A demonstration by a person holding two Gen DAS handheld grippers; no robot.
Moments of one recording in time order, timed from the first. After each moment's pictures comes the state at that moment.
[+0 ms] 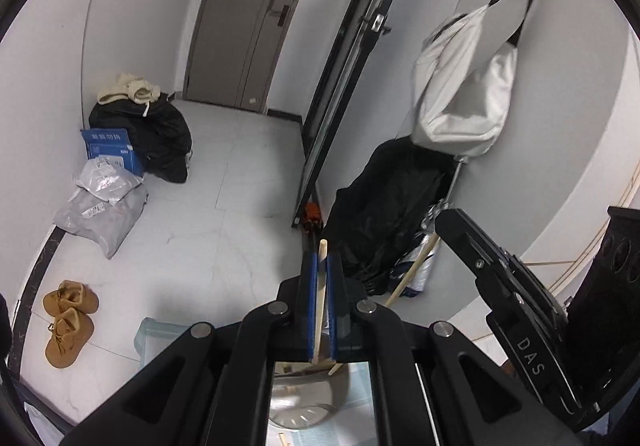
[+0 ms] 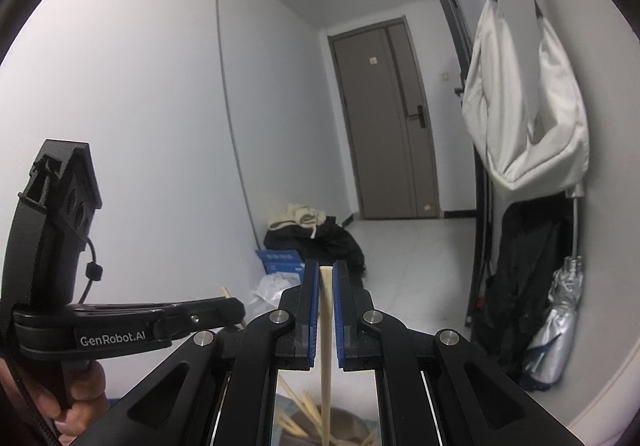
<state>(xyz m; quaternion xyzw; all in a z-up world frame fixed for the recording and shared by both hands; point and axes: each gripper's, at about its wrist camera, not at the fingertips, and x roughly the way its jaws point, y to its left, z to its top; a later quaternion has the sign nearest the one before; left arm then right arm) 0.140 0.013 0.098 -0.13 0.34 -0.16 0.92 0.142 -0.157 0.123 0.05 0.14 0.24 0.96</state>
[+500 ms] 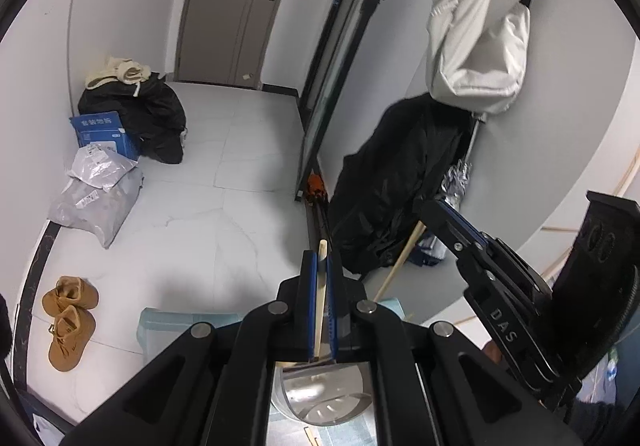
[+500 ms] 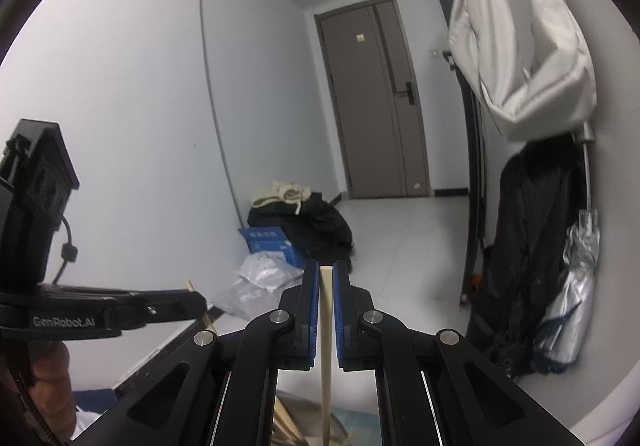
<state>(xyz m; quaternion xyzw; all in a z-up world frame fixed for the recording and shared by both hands) 0.158 0.013 0.063 -0.10 0.37 -0.17 0.91 0.175 -0.159 0.056 0.05 0.18 0.22 0.96</state>
